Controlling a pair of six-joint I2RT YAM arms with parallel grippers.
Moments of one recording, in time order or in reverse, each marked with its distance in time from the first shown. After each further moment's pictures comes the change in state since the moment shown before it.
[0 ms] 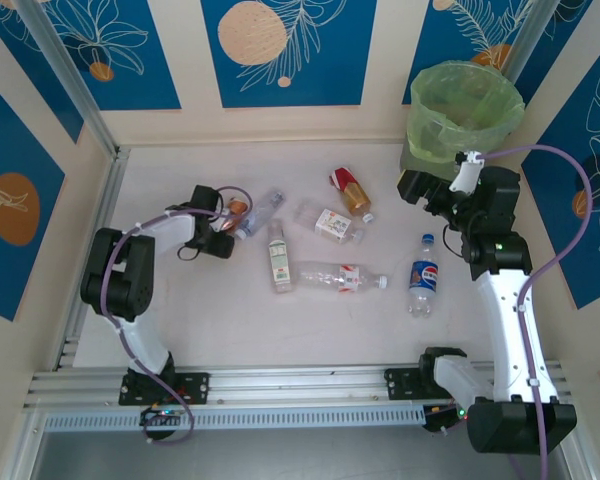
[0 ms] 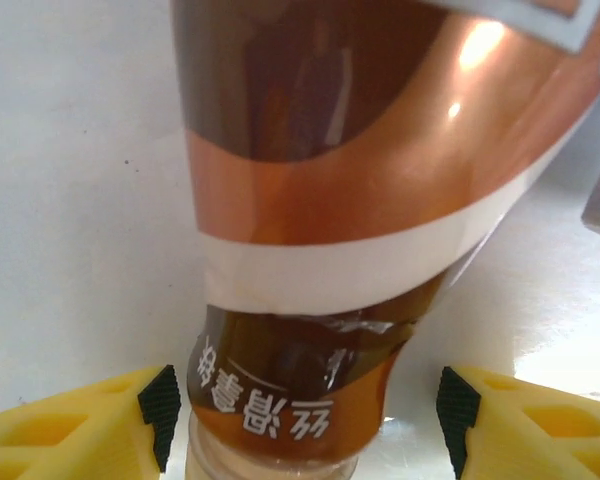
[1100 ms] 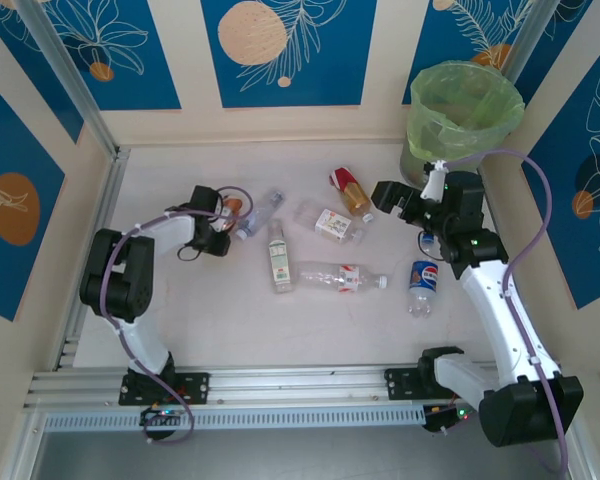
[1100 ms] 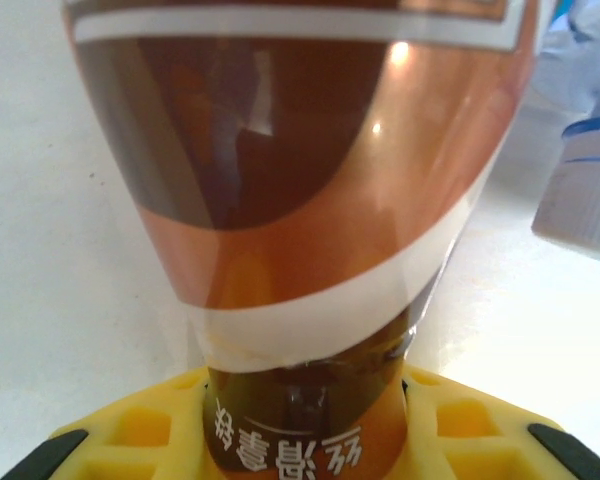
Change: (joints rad) left arm -0.001 -0.027 -0.026 0.027 0.043 -0.020; right arm 0.167 0.063 -0.115 0.080 0.009 0.144
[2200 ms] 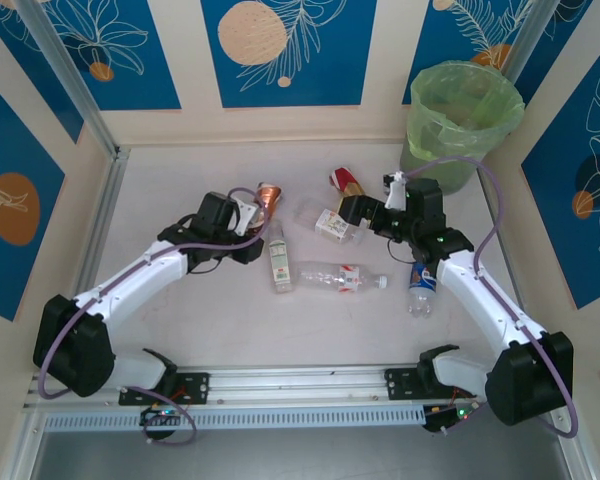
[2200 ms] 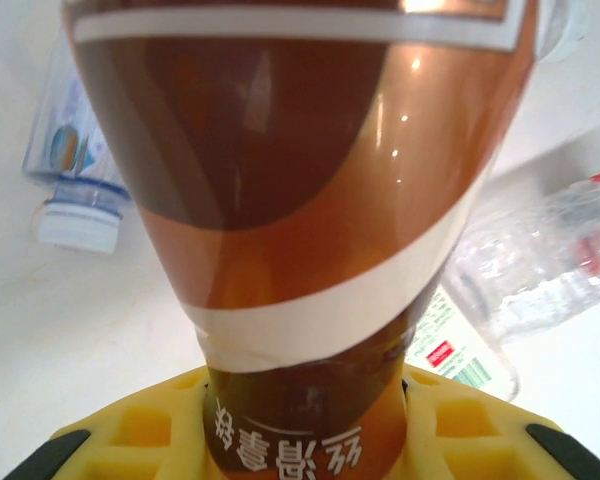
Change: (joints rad) left arm -0.291 -0.436 -0.076 -0.008 0.193 -0.187; right arm 0.177 0.117 -0.093 0.187 -0.097 0.085
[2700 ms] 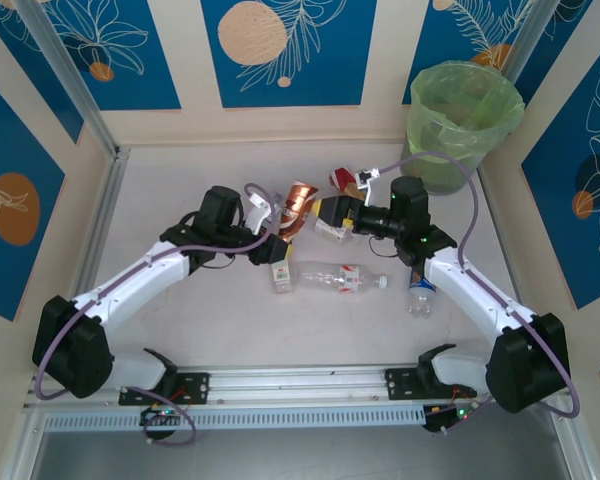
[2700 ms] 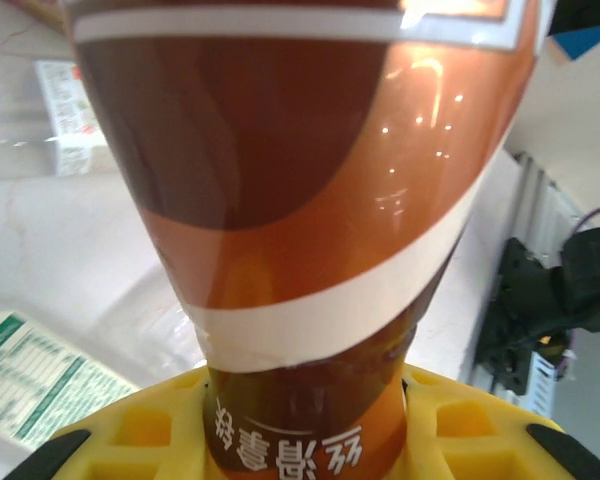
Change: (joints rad) left arm -0.042 -0.010 0.011 0.159 0.472 -0.008; right arm 0.095 0.078 -0.010 0.276 -0.232 0.118
